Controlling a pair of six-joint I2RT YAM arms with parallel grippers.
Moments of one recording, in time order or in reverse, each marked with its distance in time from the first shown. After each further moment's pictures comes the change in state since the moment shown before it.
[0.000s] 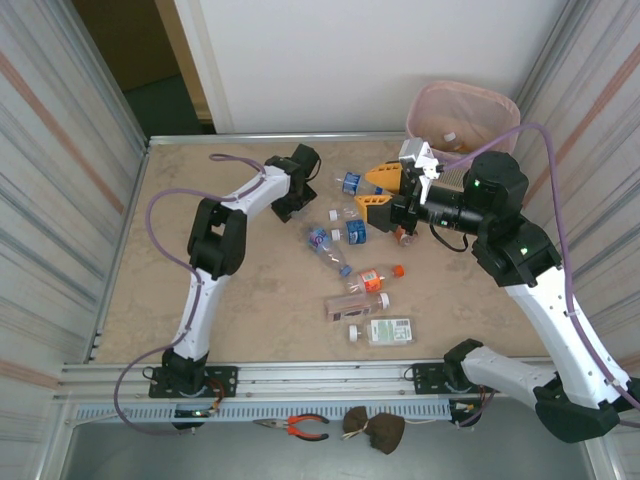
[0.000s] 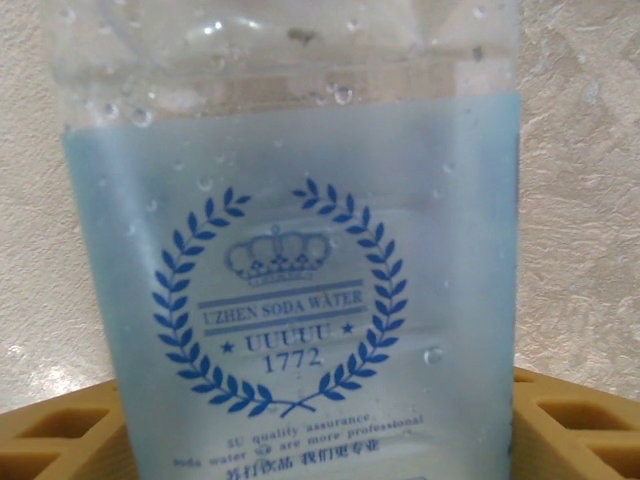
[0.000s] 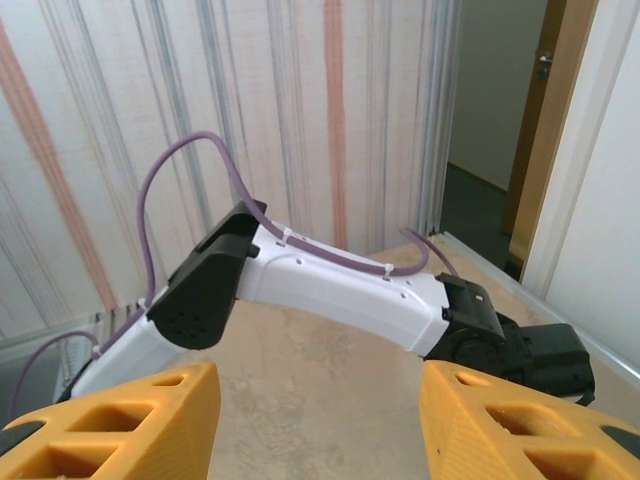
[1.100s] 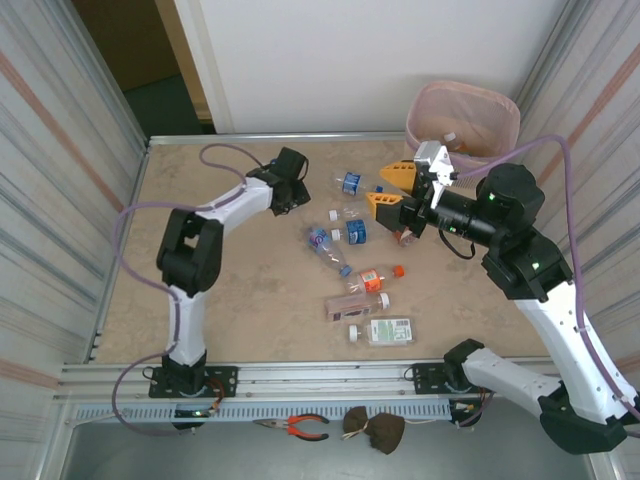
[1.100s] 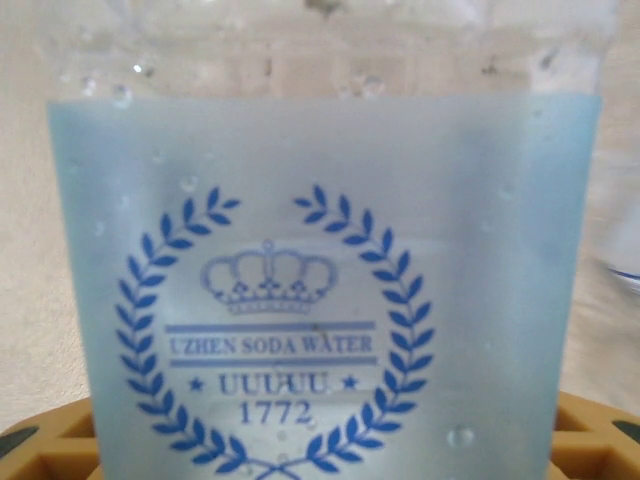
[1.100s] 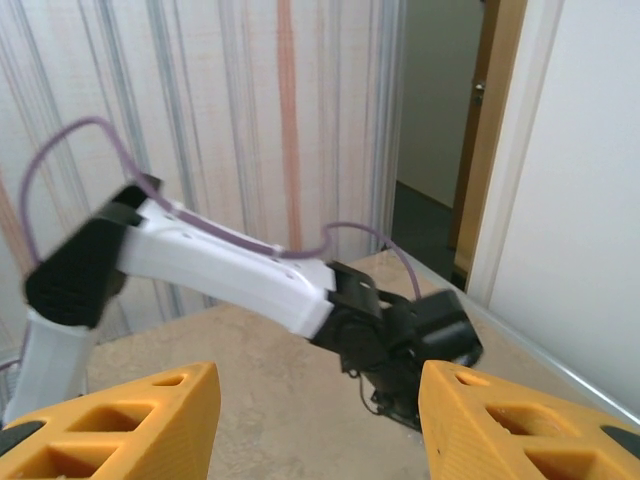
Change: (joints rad) left arm 0.005 -0.346 -0.428 0.381 0.016 0.412; right arm 0.000 -0.075 -0.040 0.029 0.114 0.001
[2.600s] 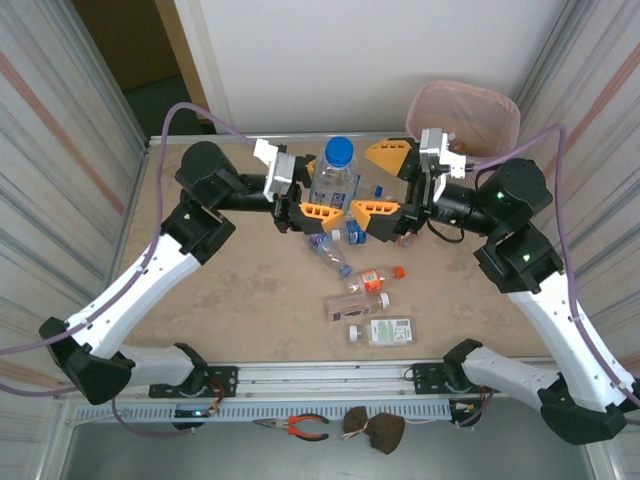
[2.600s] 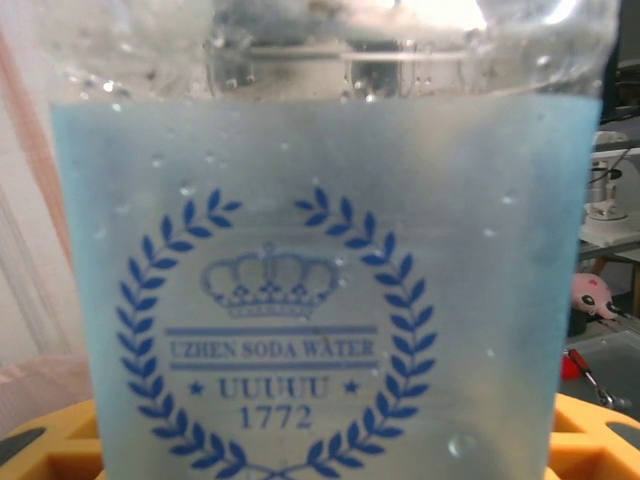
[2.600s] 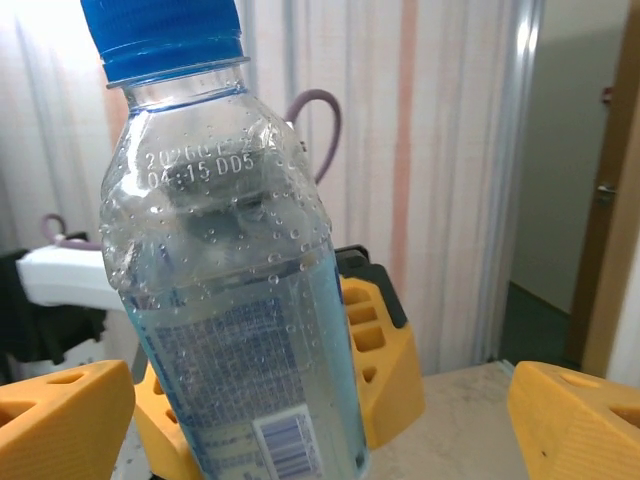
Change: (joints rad) left arm -0.215 -0.756 -0.201 0.705 1.159 0.747; right arm 0.063 0.056 0.033 0.288 -0.211 0.174
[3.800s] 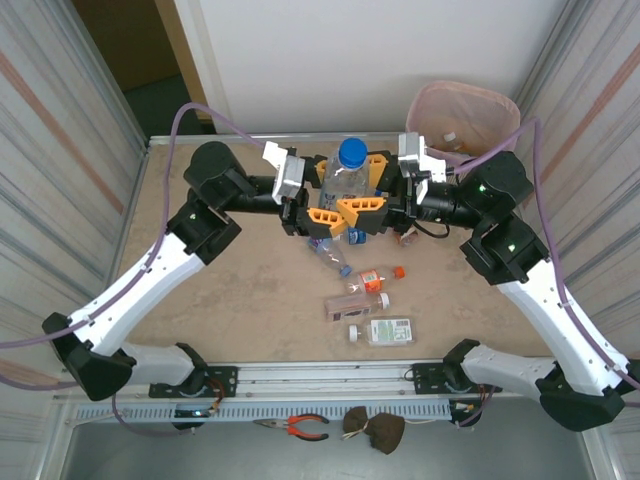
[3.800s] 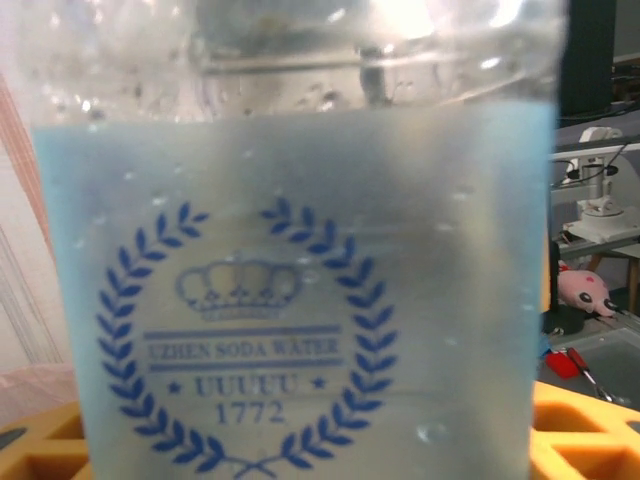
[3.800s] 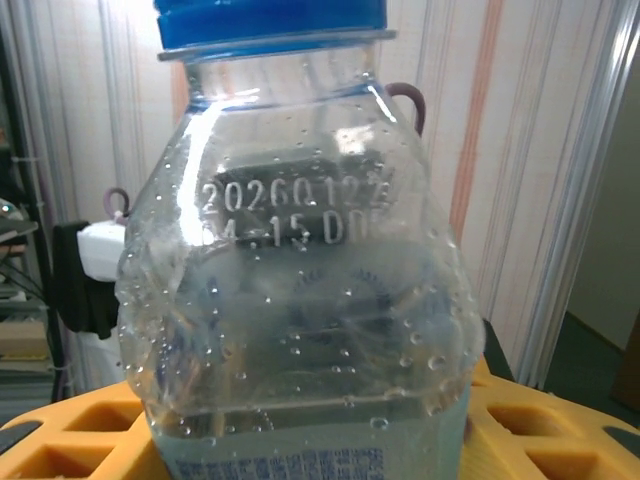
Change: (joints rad) left arm -0.037 0.014 0.014 -0.023 -0.043 0.033; right arm 0.064 0.062 0.033 0.019 -0.042 -0.073
